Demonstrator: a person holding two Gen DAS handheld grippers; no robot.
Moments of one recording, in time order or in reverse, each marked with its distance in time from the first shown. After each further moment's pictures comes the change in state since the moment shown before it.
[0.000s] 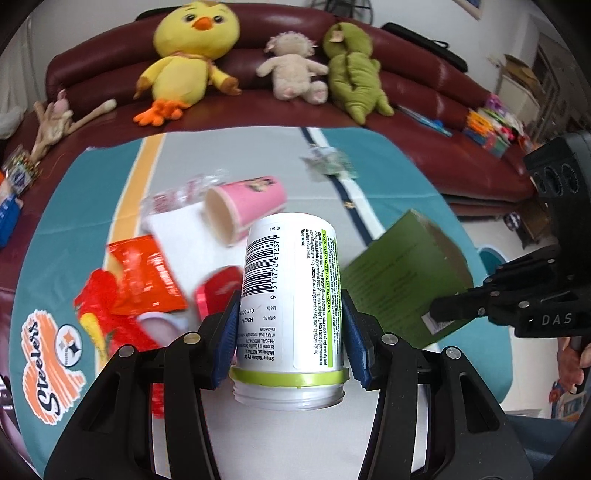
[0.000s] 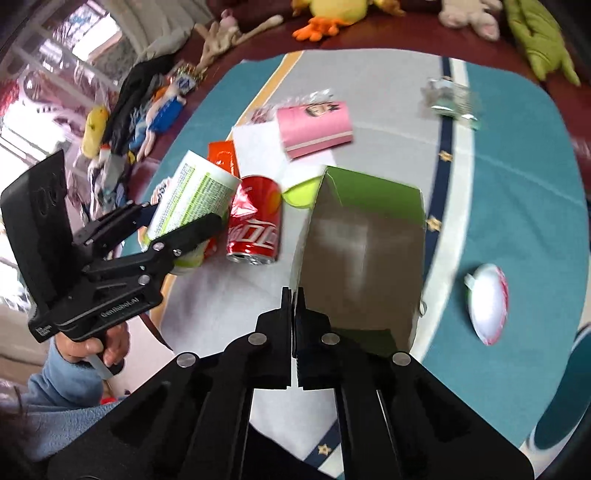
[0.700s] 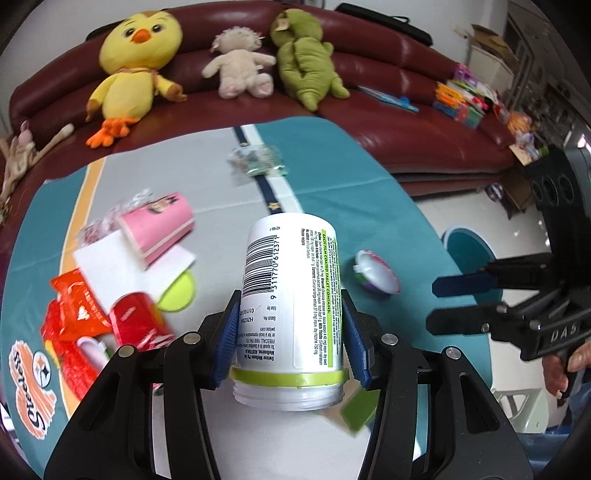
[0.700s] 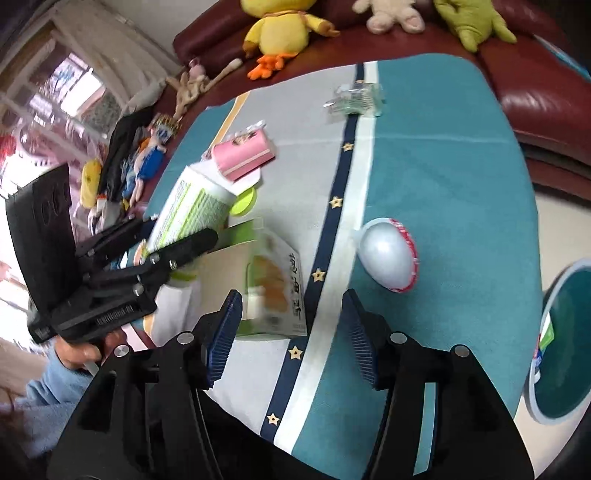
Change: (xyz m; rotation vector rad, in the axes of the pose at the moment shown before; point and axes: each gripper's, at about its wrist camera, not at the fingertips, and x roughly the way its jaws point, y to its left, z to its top) left arm 0.019 -0.084 0.013 0.098 0.034 -0.040; right arm -0.049 -0.083 -0.053 0.115 -0.129 0.029
